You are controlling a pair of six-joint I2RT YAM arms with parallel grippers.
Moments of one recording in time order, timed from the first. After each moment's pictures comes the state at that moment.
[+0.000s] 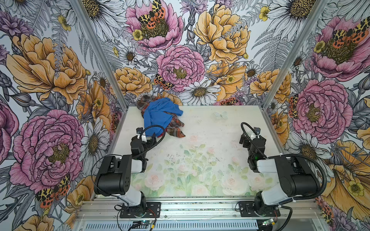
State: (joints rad) left arm 0.05 1.56 0.36 0.99 0.03 -0.06; right arm 0.02 1.53 0.36 0.90 0.28 0.02
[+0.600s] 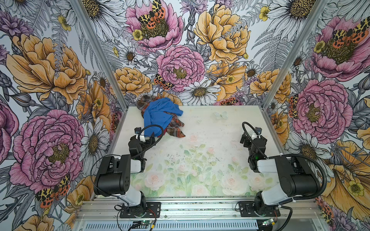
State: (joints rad) left arm 0.09 1.56 0.36 1.01 0.10 -0.07; right arm 0.01 1.53 0.36 0.92 0.28 0.04
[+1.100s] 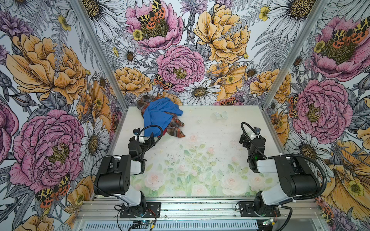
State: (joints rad) left arm 0.09 1.56 0.33 1.07 0.07 -0.10; right arm 0.03 1.53 0.35 0.92 0.29 0.03
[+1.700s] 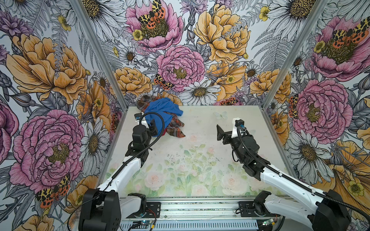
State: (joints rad) left arm -0.17 1.23 0.74 0.22 -0.16 -0.31; right arm 0.67 1.09 0.58 0.41 0.29 0.12
